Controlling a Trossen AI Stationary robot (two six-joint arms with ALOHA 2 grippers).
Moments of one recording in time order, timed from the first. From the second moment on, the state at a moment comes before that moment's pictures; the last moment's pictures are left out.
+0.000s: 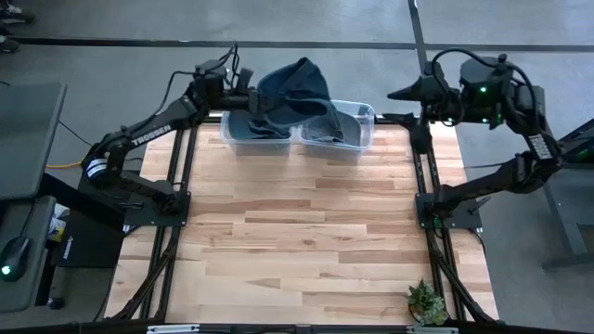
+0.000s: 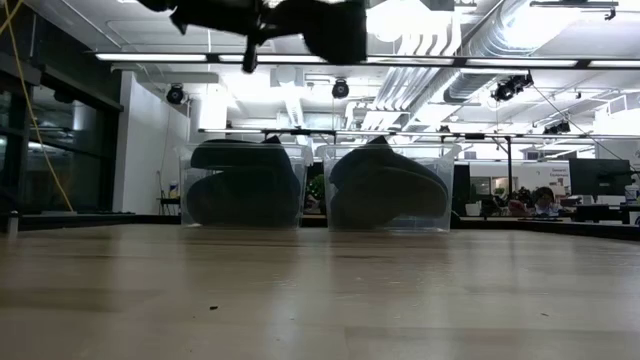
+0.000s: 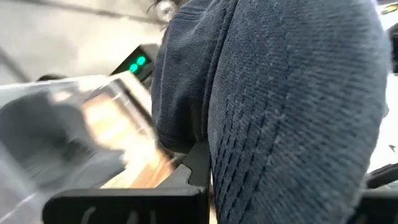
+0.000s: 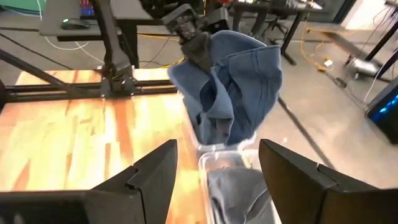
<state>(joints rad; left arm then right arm) 0.67 1.33 1.22 0.05 0.57 -0.80 -0.29 1.24 2.01 -1.16 0.06 -0.14</state>
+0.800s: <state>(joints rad) 0.94 1.40 1.22 -0.52 0.59 -0.51 -0.29 1.21 2.01 -1.27 0.05 -0.10</state>
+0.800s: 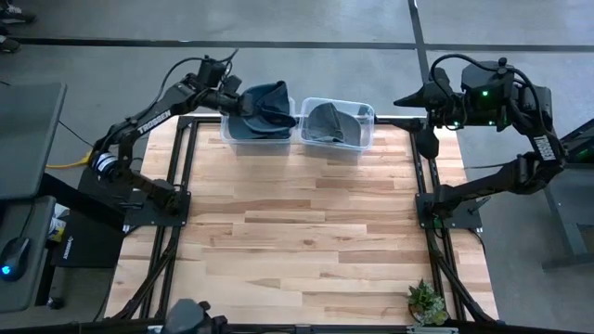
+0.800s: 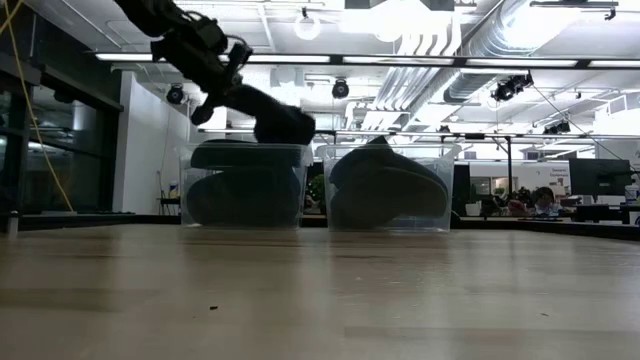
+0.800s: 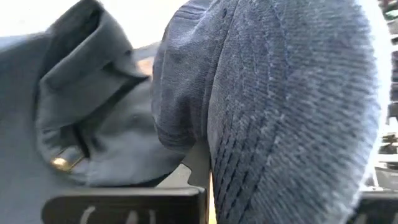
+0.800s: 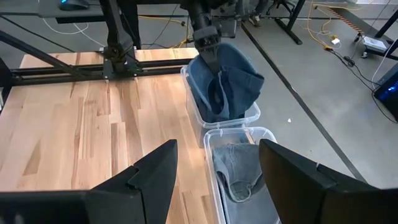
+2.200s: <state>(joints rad) 0.94 1.57 1.22 -0.68 0.34 -0.52 -0.29 1.21 2.01 -1.28 0.05 -0.09</state>
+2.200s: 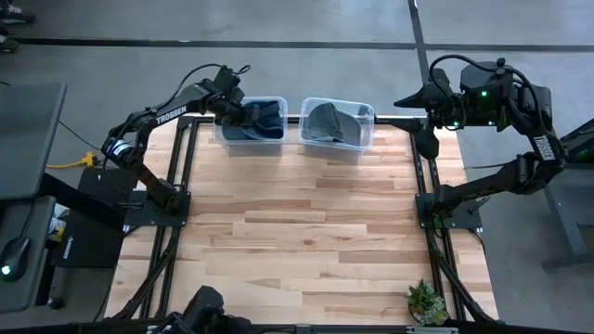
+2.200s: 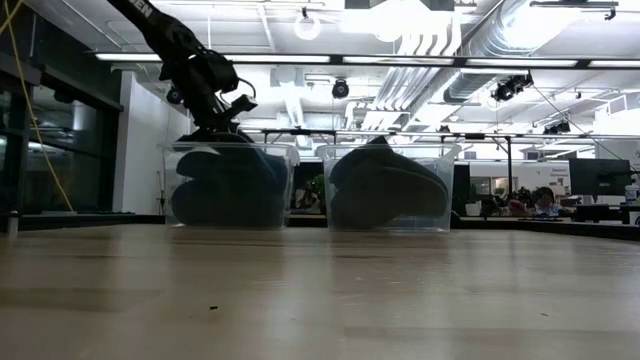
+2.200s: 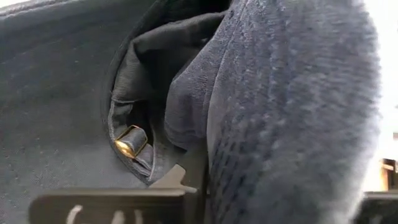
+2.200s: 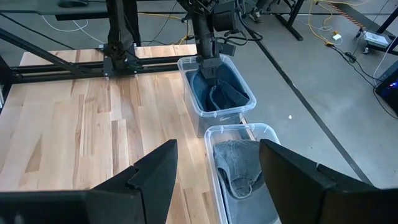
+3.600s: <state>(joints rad) 0.93 1.54 1.62 -1.07 0.01 -0.36 -0.29 1.21 2.01 -1.35 0.00 -0.06</state>
